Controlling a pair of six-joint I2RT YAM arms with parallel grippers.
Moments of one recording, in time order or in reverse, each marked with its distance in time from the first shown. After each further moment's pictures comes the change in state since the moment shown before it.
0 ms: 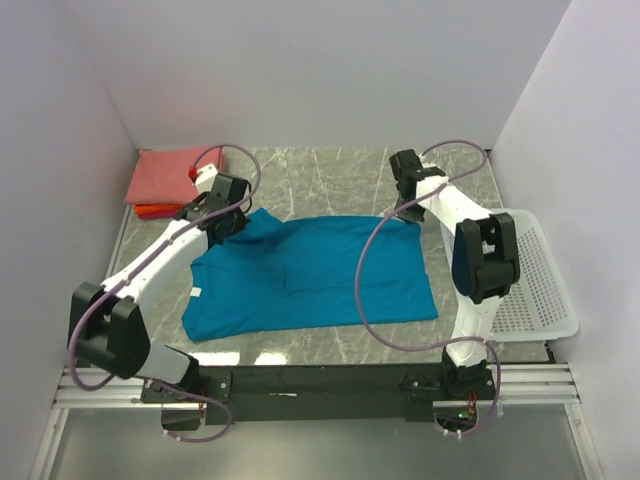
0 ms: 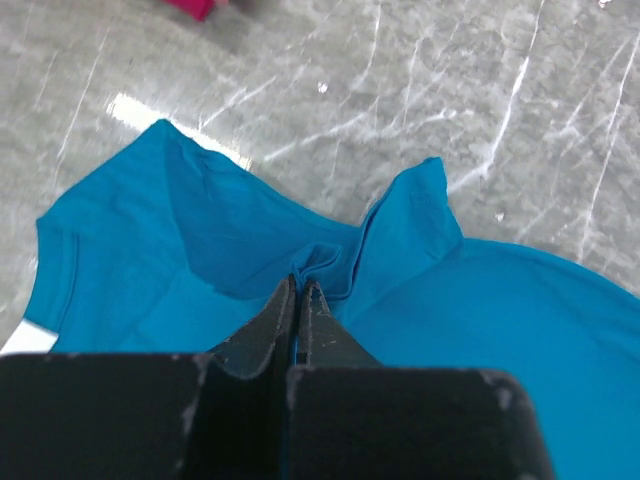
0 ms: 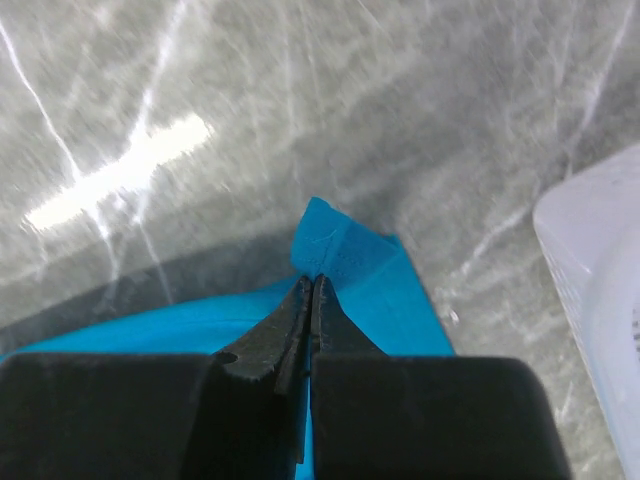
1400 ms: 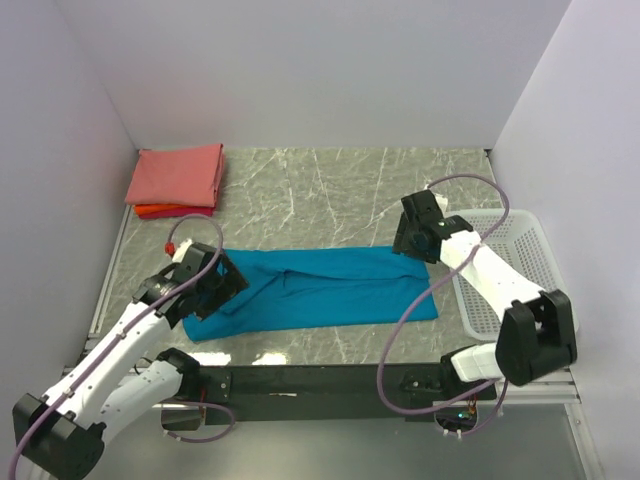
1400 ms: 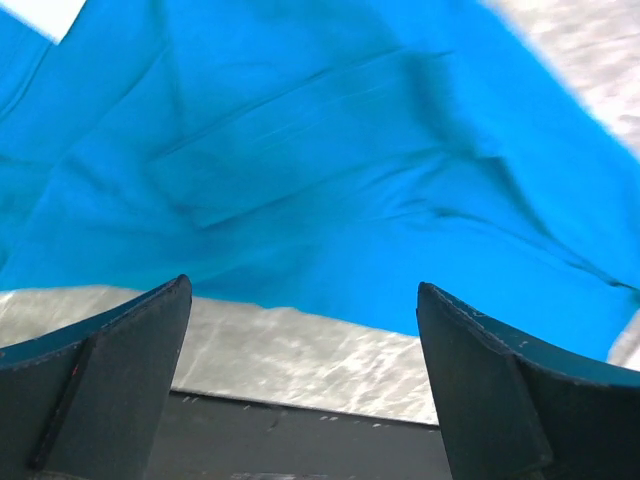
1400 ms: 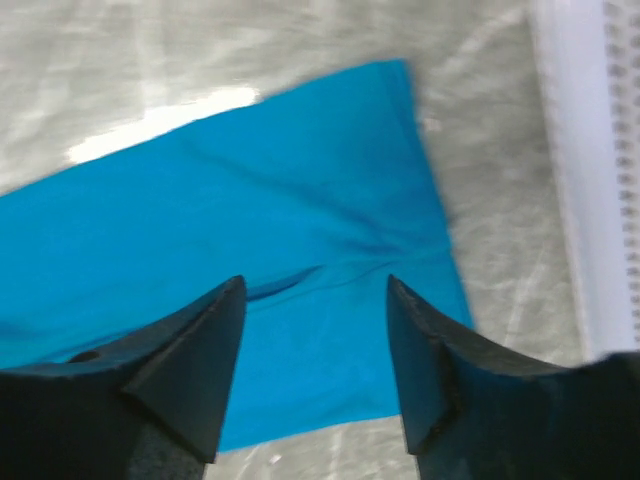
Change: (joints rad) left arm -0.087 -0.615 -0.472 -0.303 0.256 -0.285; right arm 0.089 -0.556 -0.538 0.069 -0.105 -0.044
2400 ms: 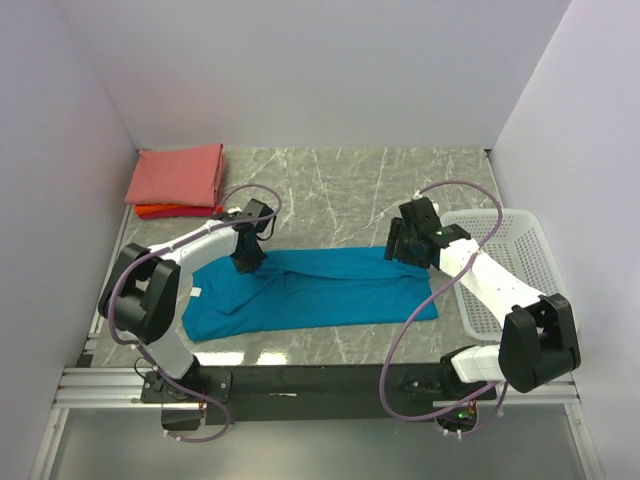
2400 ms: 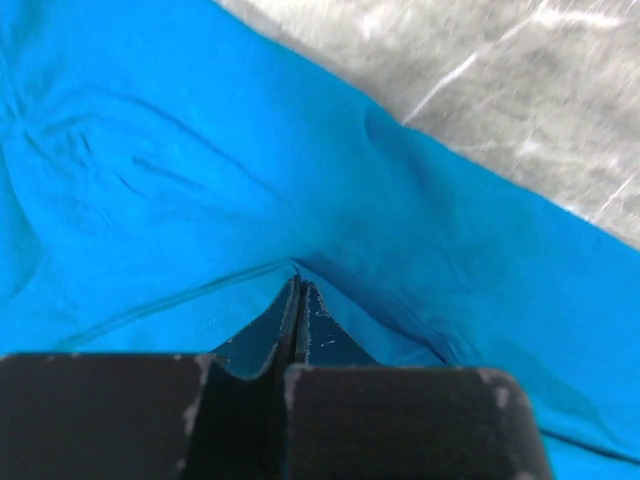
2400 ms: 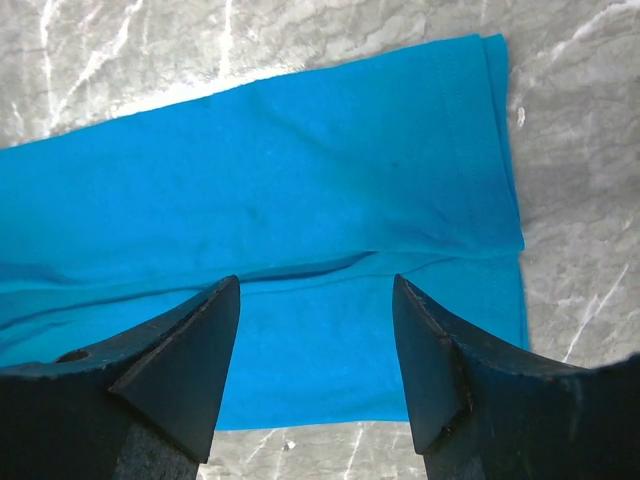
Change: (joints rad) left arm -0.005 0.823 0.385 0.154 -0.127 0.113; right arm 0.034 -0.059 -0.074 0.098 -0.136 -0.034
